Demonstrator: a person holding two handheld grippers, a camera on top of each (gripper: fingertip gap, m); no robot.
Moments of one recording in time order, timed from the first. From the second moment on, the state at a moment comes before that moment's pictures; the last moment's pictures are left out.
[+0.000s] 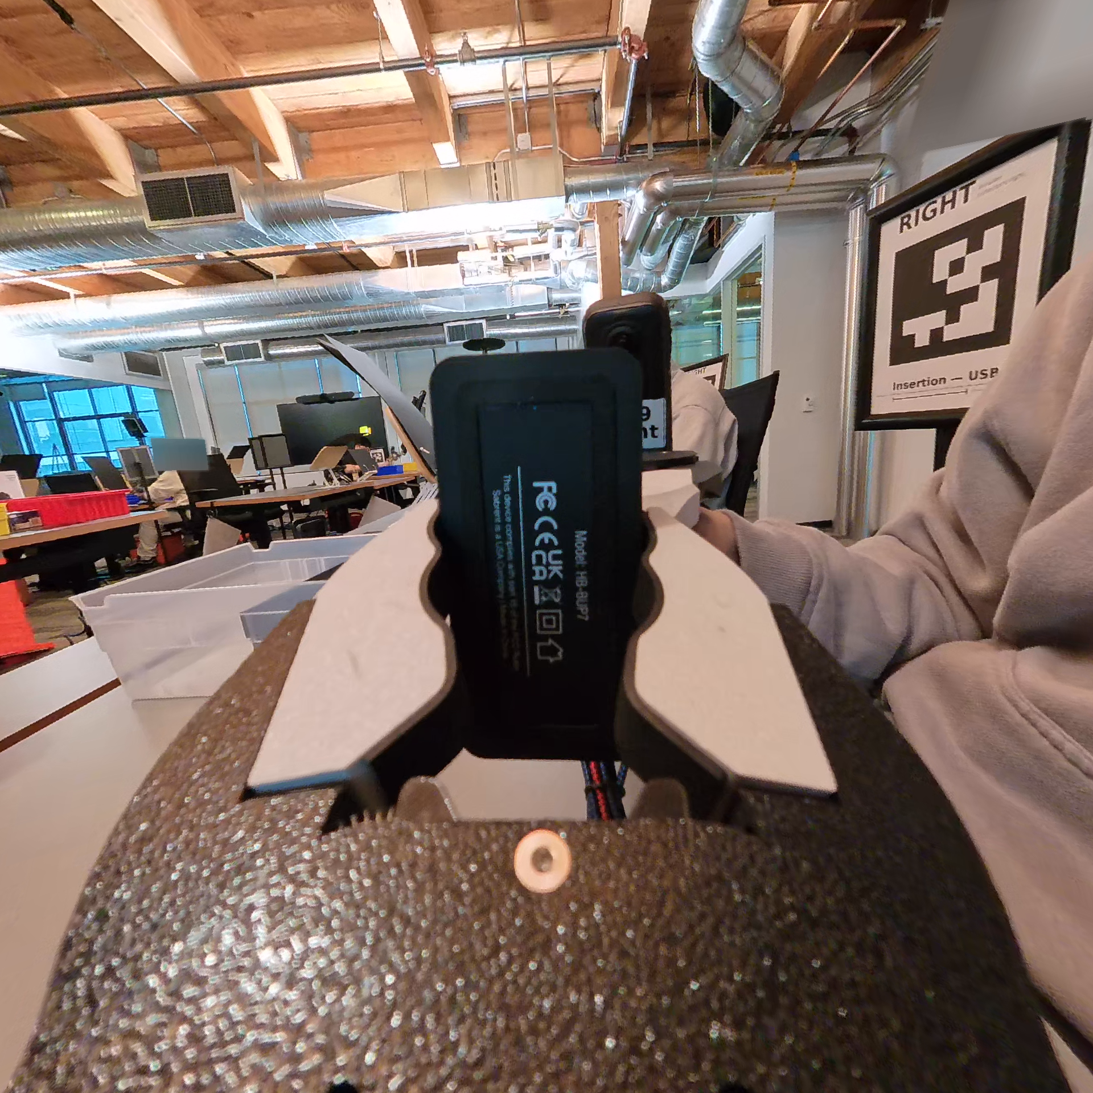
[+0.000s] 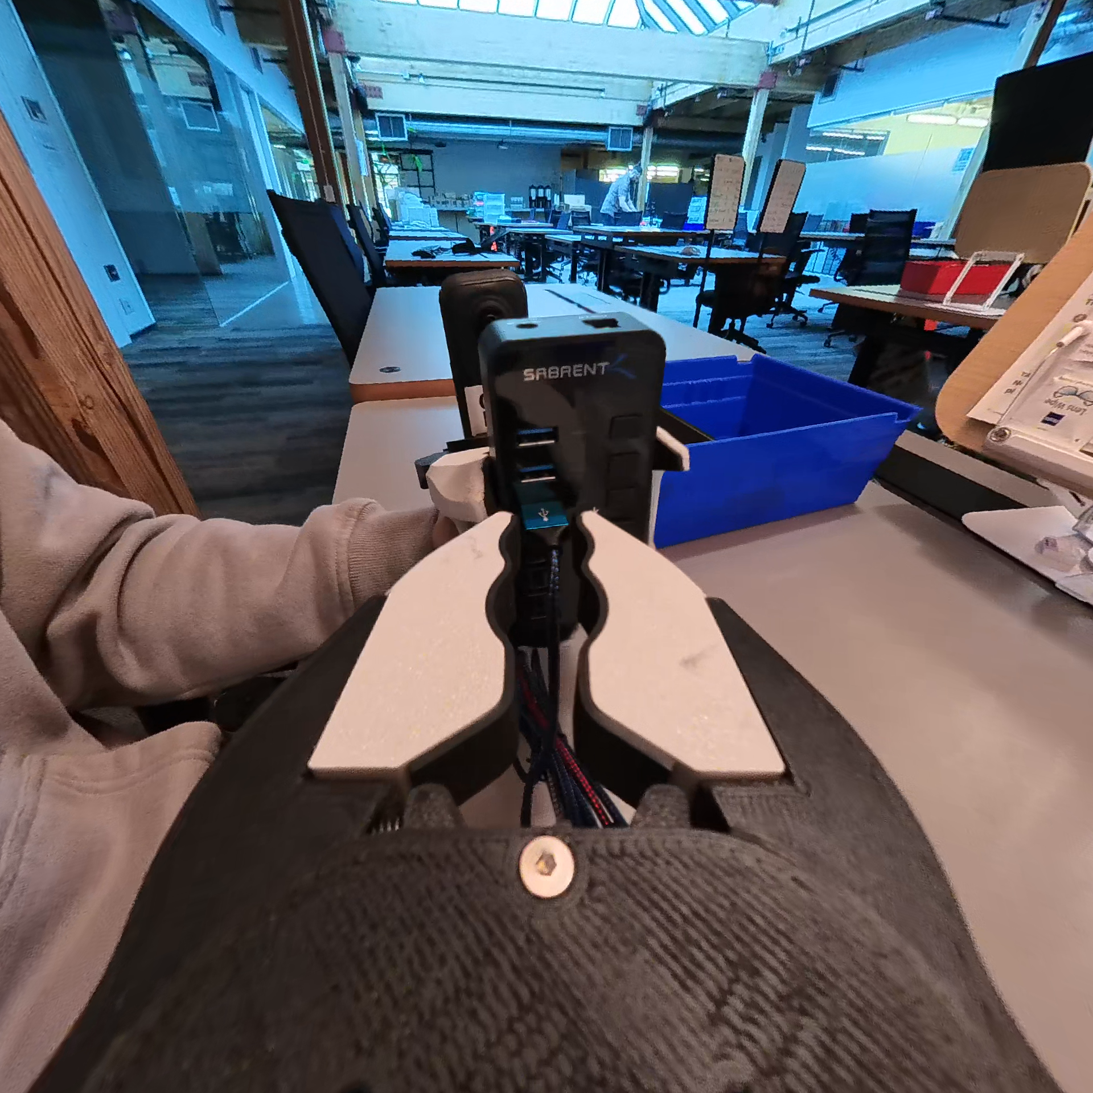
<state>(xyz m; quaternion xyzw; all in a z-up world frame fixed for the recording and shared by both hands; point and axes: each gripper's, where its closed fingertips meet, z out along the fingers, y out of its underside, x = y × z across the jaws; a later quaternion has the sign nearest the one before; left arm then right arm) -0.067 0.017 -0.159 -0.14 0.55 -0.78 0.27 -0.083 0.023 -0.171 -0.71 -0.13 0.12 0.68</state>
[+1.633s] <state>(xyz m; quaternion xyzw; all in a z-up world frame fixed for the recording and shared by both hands) -0.078 0.011 -0.151 -0.12 0.55 -0.79 0.25 -0.094 0.015 -0.163 -0.73 -0.14 0.11 0.66</state>
